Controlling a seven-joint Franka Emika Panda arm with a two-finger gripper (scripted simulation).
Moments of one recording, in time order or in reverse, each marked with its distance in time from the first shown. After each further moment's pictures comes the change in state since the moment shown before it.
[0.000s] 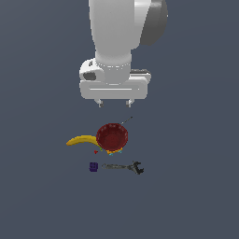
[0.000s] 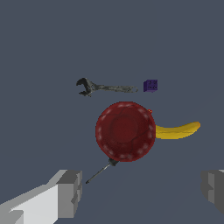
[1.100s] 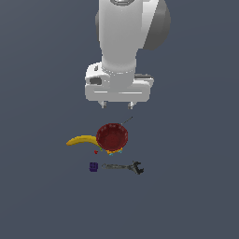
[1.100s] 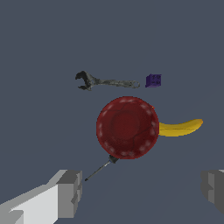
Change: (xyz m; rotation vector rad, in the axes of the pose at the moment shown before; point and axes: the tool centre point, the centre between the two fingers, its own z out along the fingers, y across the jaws) arm -0.005 -0.009 0.013 -0.025 -0.029 -0.010
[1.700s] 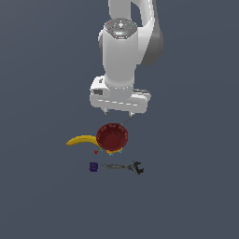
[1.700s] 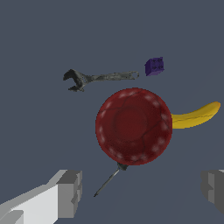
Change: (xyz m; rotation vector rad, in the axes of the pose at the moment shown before) arm -0.007 -0.006 0.051 0.014 0.006 0.167
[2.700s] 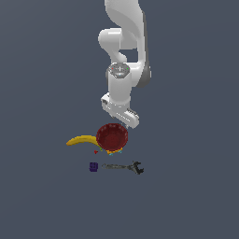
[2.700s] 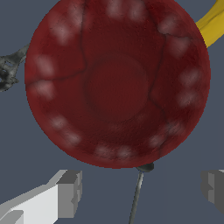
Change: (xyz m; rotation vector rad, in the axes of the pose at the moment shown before) arm -0.060 0.001 0.135 0.032 0.010 0.524
